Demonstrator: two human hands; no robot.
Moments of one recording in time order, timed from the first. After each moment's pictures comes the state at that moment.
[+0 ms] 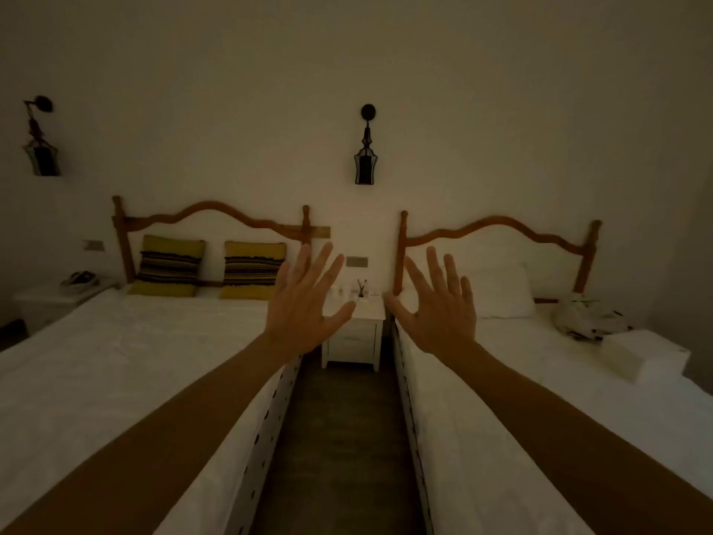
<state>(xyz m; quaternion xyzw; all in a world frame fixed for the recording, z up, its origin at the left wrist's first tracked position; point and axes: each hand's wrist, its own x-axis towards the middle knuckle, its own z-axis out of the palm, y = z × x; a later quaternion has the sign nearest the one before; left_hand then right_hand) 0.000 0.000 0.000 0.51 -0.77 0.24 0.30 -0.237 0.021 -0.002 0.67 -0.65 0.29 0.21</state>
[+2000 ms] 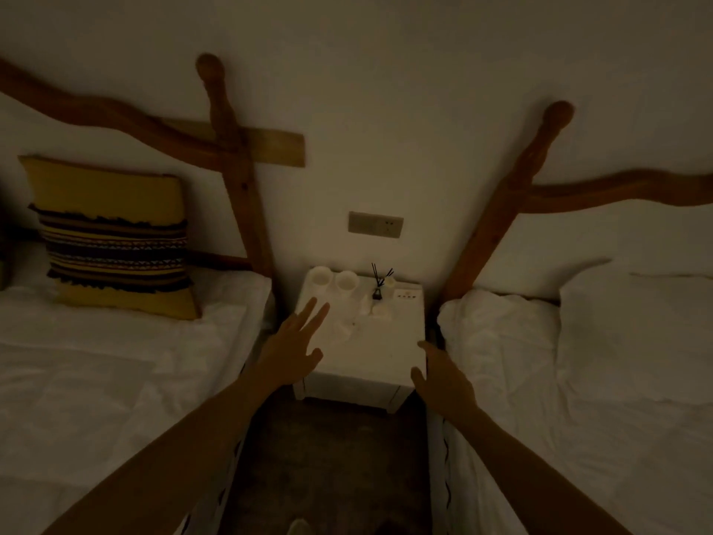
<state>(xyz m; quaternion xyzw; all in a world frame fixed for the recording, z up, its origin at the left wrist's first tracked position) -0.068 -1.320 -0.357 0.60 -0.77 -0.23 0.06 -0.377 -1.270 -0.366 0.64 -0.71 0.09 -0.28</state>
